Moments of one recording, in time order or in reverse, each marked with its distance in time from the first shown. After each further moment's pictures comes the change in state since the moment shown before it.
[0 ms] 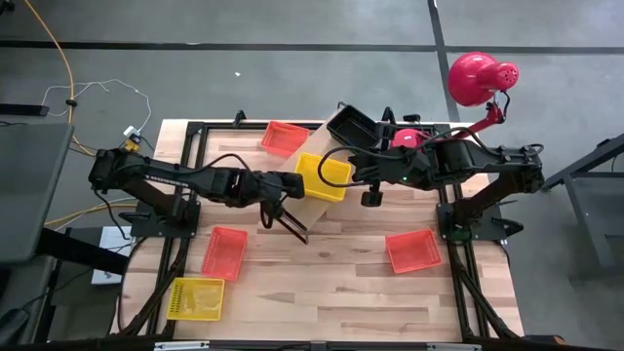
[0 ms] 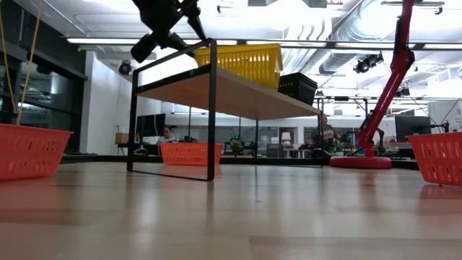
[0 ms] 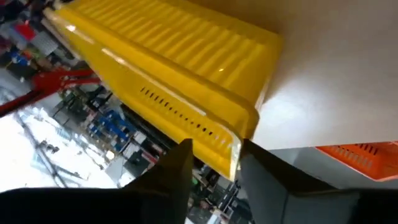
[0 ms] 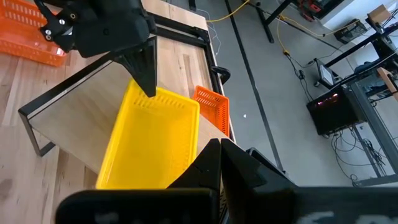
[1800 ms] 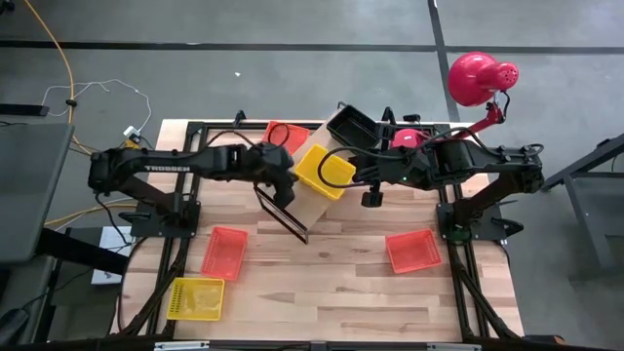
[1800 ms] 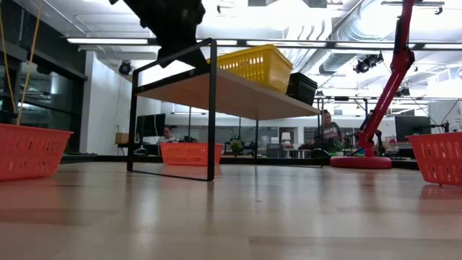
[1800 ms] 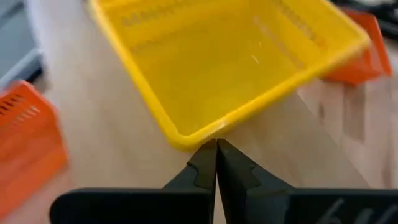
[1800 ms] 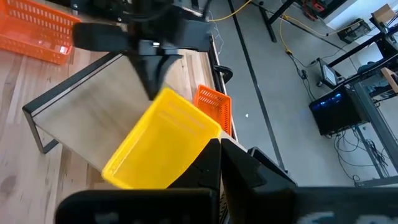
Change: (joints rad) left arm 0.249 -0.019 0.000 -0.052 0.536 -2.129; right arm 0.000 0.000 0.000 -0.007 -0.011 0.000
